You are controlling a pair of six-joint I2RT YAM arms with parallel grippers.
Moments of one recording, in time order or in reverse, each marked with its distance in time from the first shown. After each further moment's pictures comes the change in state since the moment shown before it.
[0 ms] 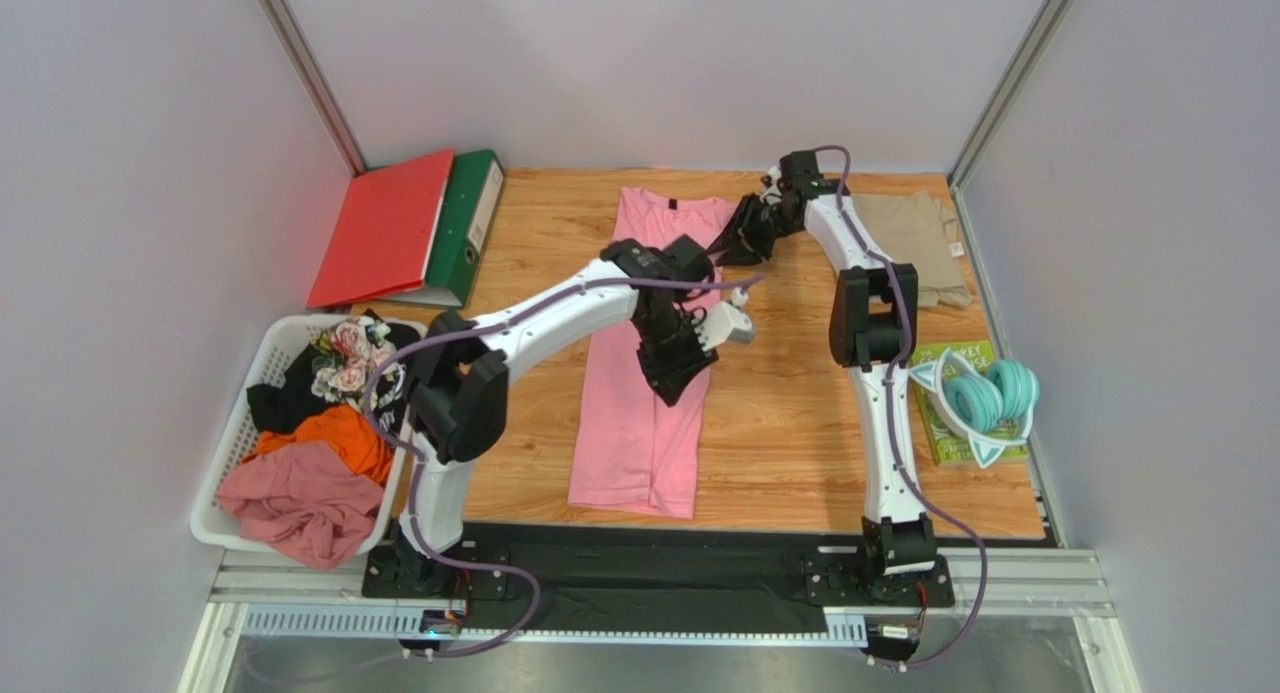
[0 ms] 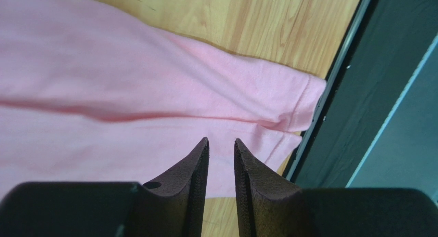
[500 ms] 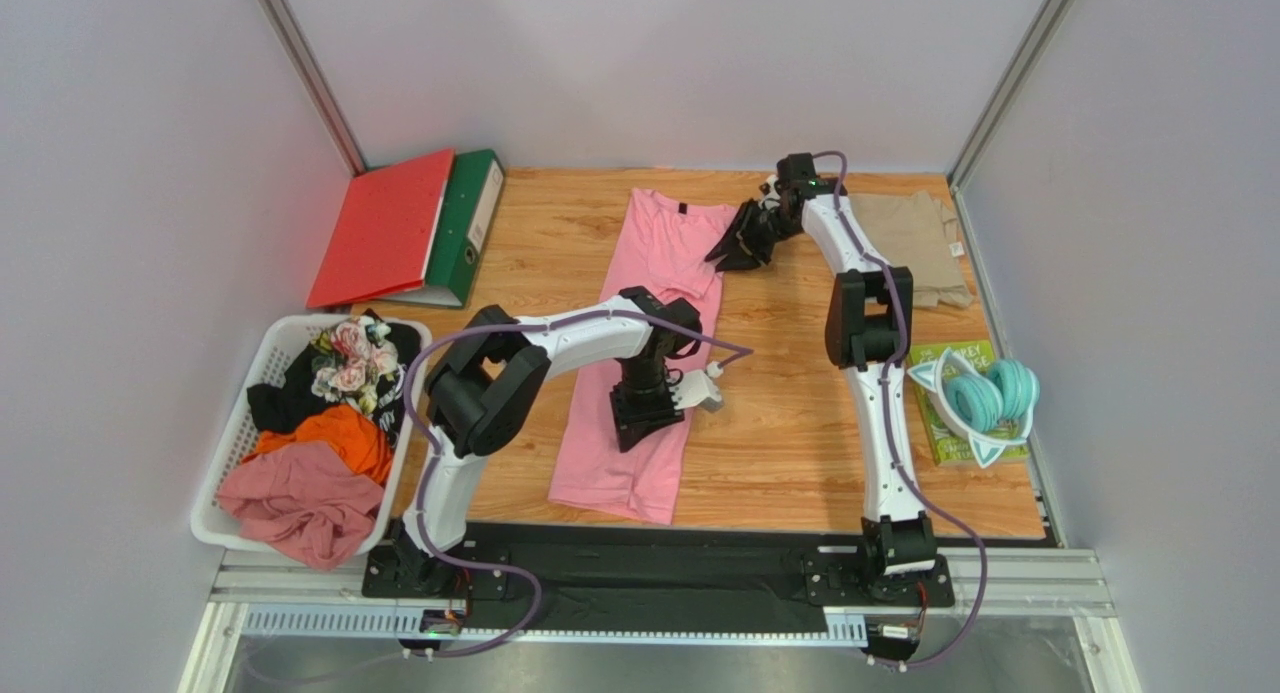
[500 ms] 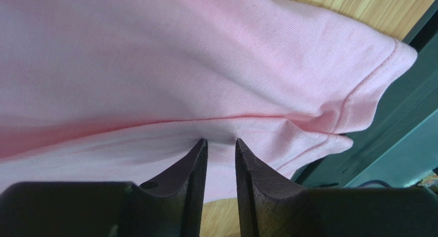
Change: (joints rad) left arm -0.009 0.024 -0.245 -0.018 -0.153 0.121; right arm 0.010 0.013 0.048 -0.155 0.047 -0.017
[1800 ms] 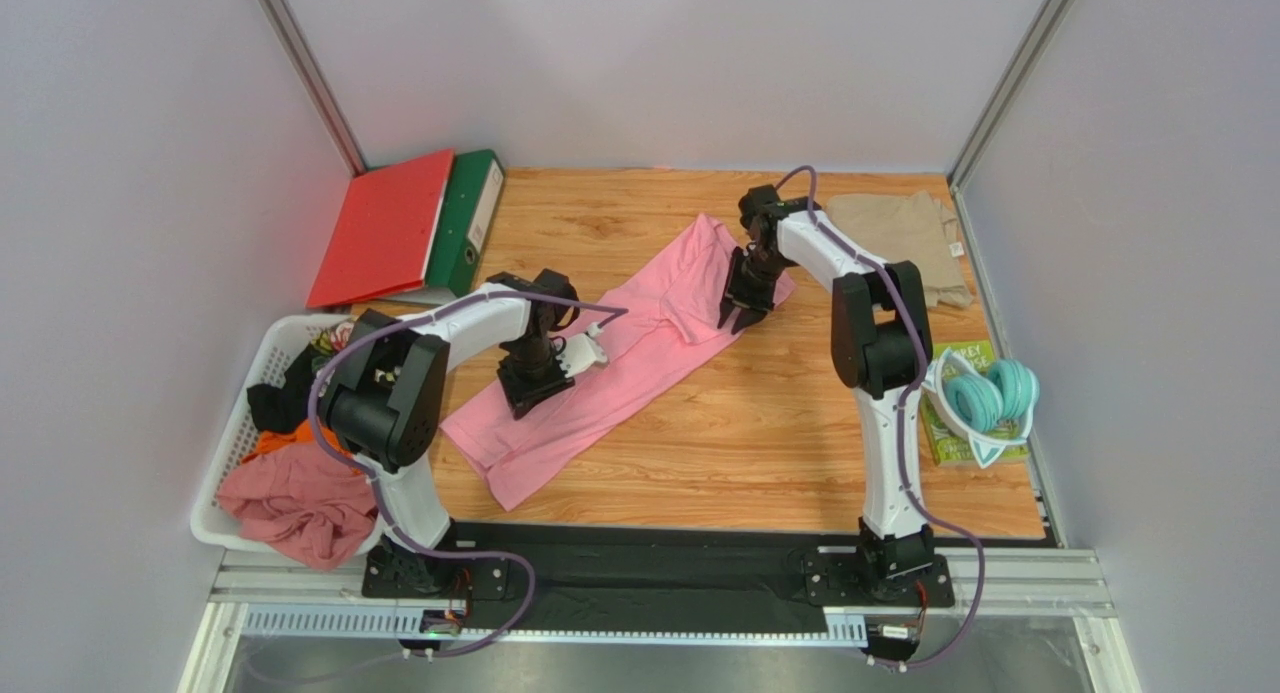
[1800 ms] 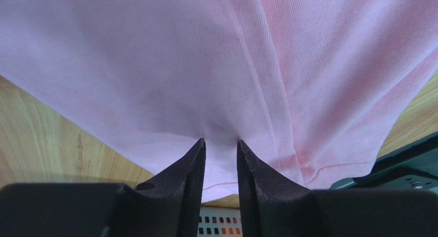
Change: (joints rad) left arm 0.406 -0.288 -0.356 0.153 -0.270 0.102; right arm 0.161 -0.416 -0.606 -0.024 0.431 -0.077
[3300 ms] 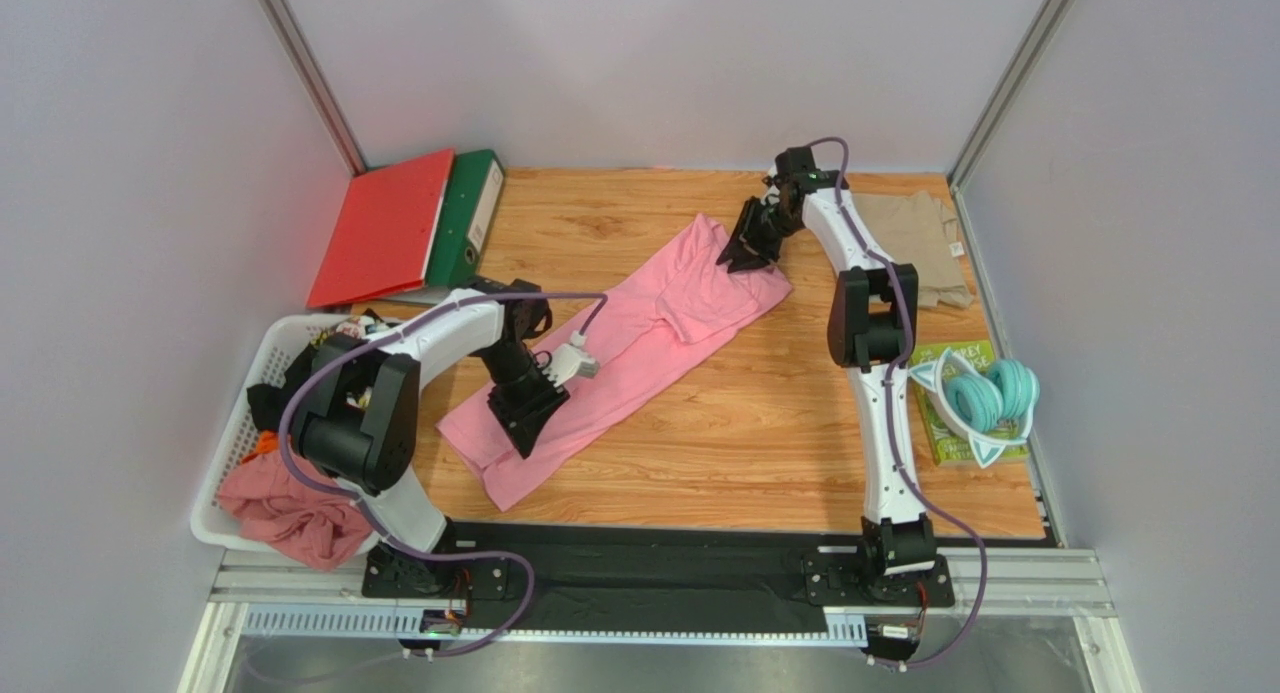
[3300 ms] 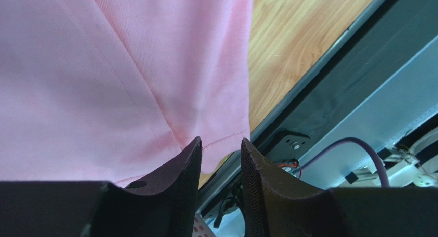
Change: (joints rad) left arm 0.068 -0.118 -0.088 -0.180 0.354 -0.074; right arm -0.153 0.357 0.573 0.010 -0.281 -0.026
